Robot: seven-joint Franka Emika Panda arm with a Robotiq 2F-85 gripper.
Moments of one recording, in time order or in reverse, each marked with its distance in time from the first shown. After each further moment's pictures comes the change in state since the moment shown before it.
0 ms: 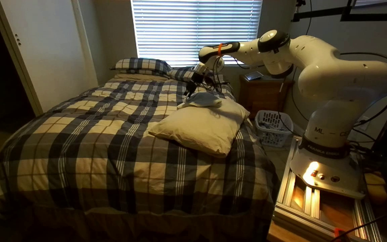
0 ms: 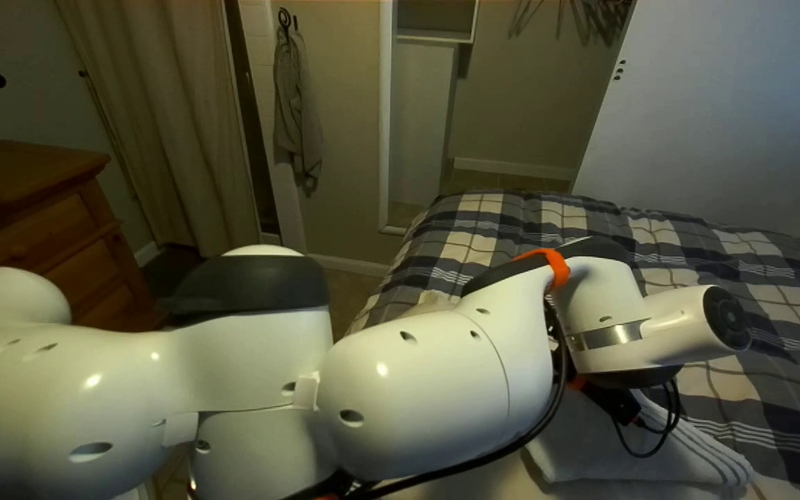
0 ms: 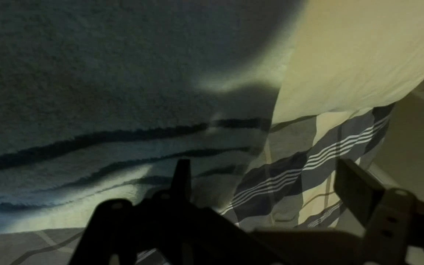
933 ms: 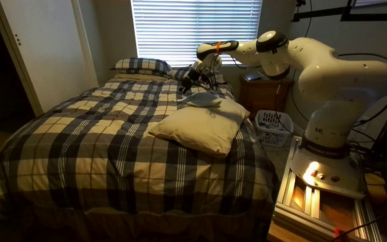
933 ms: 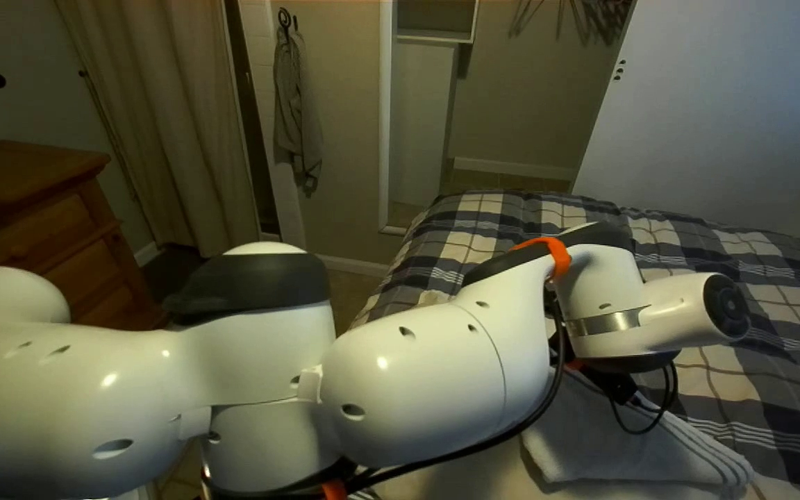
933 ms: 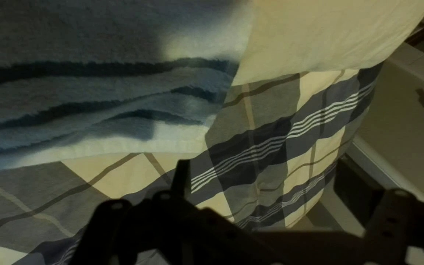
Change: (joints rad) arm 0.026 0.023 0.051 0.047 0.024 0.011 0.002
